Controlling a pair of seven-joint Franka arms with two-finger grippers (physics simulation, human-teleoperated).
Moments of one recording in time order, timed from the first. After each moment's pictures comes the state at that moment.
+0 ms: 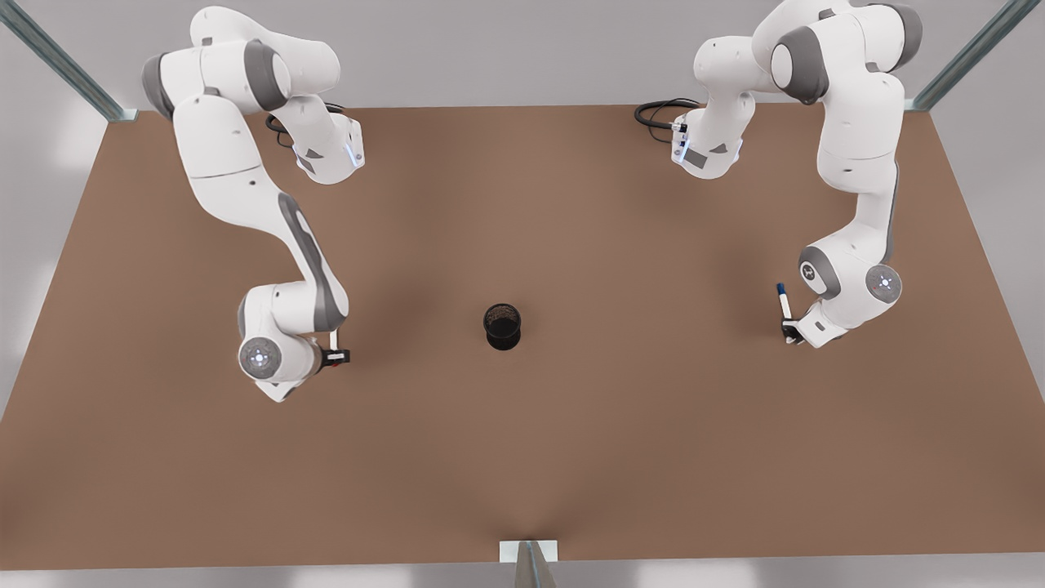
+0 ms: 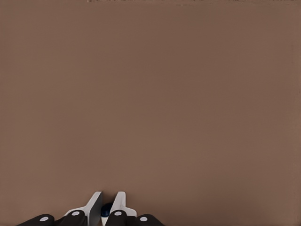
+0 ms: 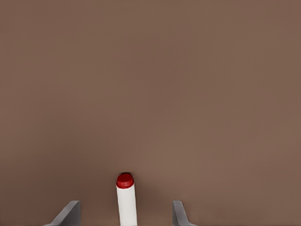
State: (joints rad) left arm -0.09 0.49 0.29 -2.19 -0.31 2.65 0.63; right arm 0.13 0.61 0.00 -1.81 0.00 2.15 0.04
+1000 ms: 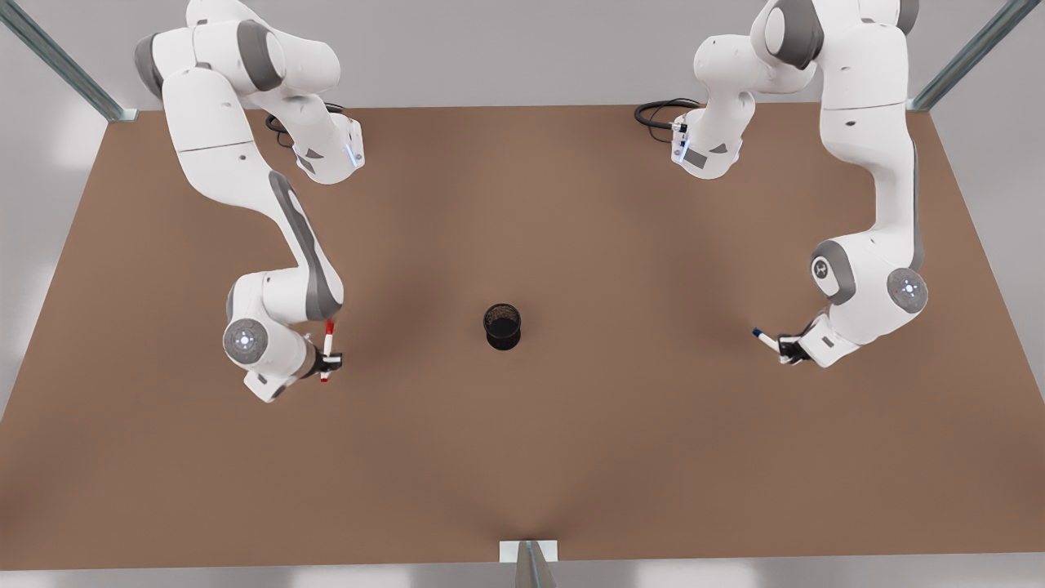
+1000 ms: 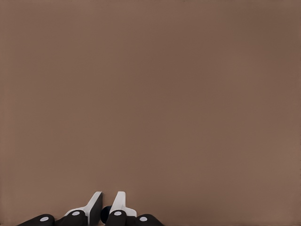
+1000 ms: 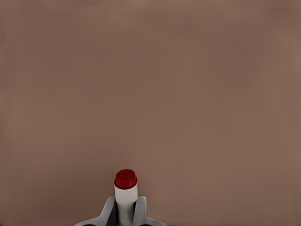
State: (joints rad) left arm -0.16 0.36 0.26 -1.95 -0.24 2.34 0.41; right arm 0.12 0.49 0.02 -1.80 0.01 2.20 0.04
